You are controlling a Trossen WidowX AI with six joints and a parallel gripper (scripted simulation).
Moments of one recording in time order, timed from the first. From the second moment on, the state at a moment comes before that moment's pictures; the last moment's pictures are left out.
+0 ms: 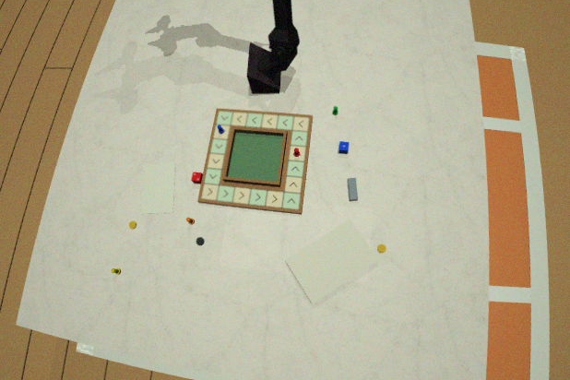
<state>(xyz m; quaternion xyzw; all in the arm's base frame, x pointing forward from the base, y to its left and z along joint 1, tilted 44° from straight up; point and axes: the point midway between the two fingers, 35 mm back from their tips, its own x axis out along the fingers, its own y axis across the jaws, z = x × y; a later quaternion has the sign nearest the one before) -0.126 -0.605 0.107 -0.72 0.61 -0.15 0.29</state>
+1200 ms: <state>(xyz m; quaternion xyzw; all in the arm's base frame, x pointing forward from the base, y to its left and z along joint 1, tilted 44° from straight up) 0.332 -0.344 -0.097 -0.11 0.48 0.19 0.85</state>
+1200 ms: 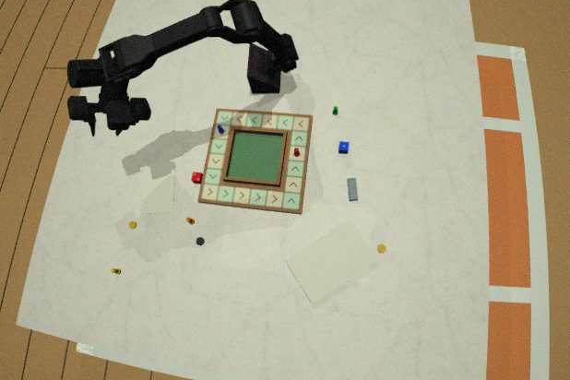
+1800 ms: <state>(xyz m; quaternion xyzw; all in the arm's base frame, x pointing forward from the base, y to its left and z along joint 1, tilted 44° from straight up) 0.363 -0.119 -0.088 0.22 0.68 0.29 0.64</state>
